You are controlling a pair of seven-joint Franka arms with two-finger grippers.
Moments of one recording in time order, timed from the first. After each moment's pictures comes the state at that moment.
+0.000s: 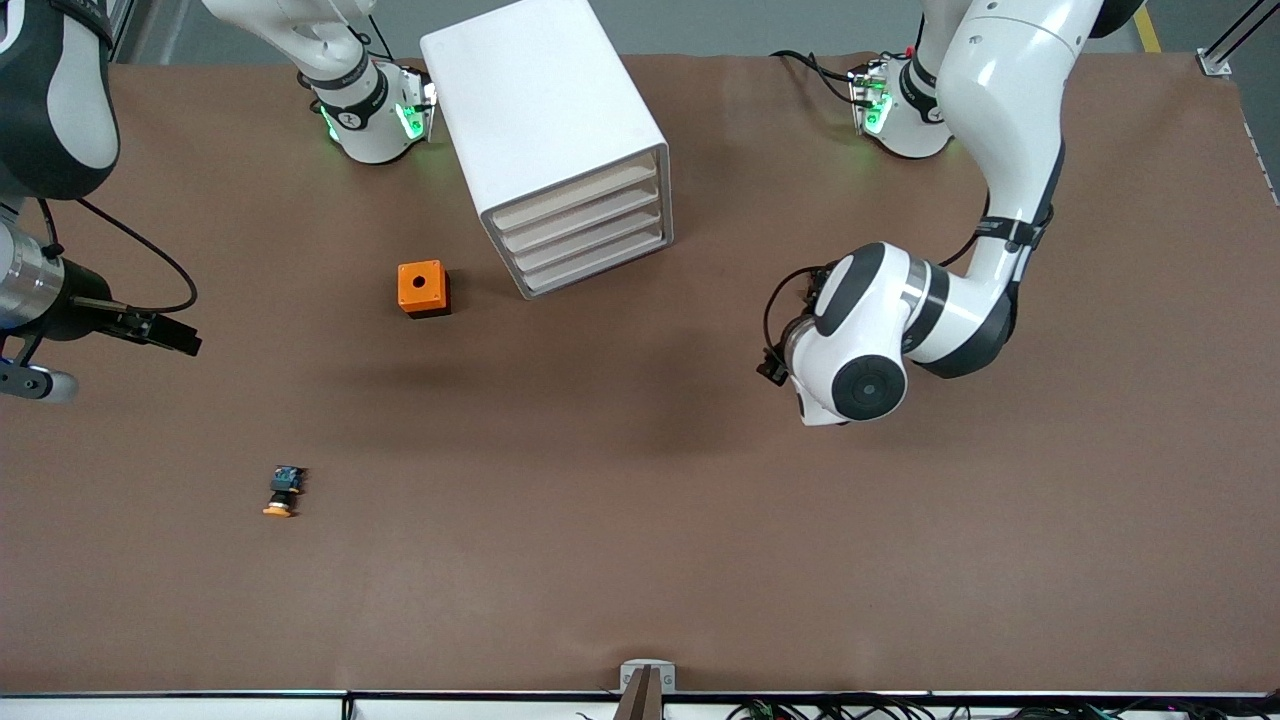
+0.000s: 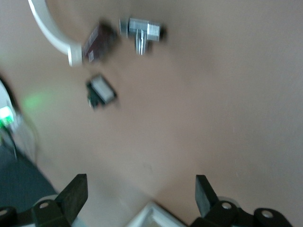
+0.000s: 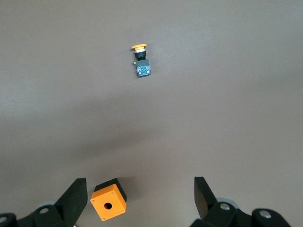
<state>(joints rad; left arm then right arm) -0.38 0.64 -0.13 -1.43 -0.27 1.56 -1.43 0.05 0.16 -0.08 -1.56 -0.02 1.63 0.25</state>
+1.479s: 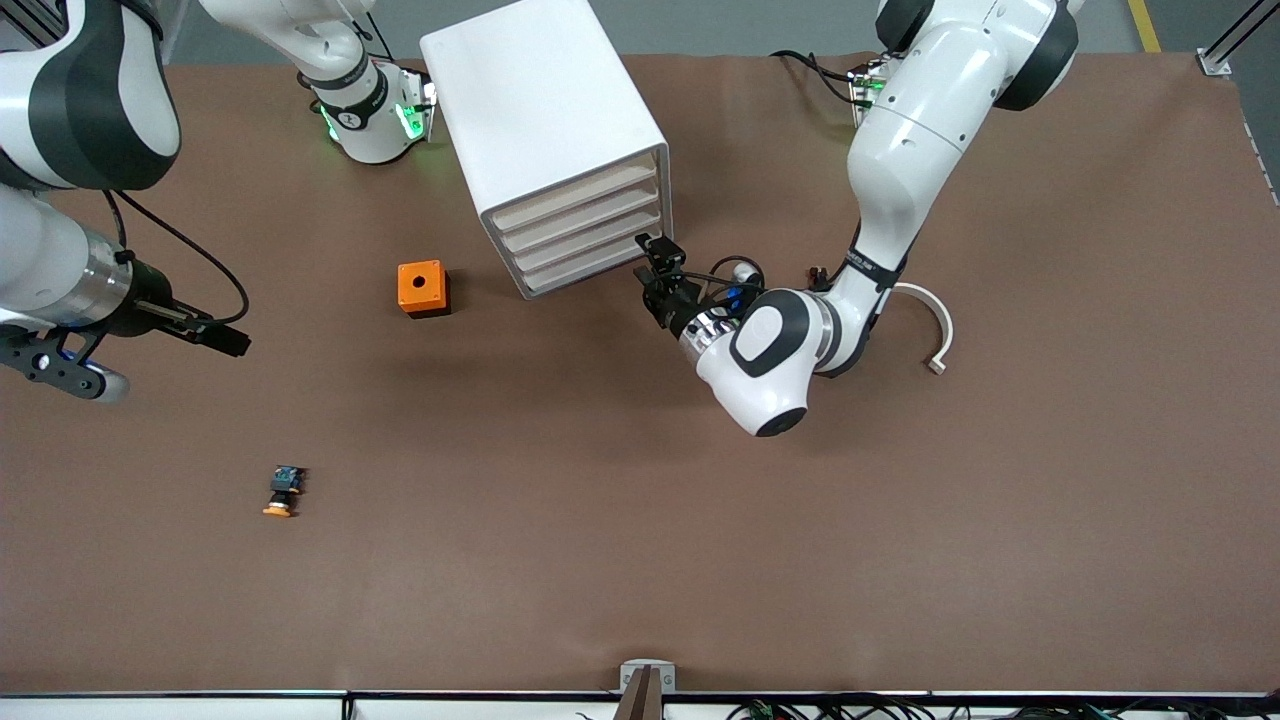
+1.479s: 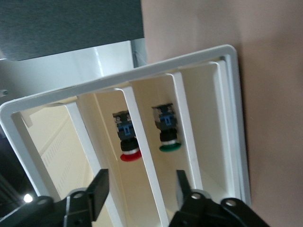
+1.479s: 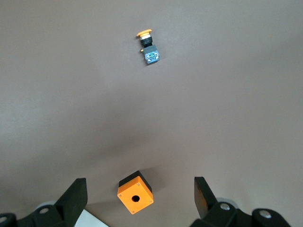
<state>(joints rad) -0.49 0.89 -0.13 -1.34 -0.99 1.42 -2.18 0.13 0.16 -0.08 -1.57 -0.02 1.61 0.48</state>
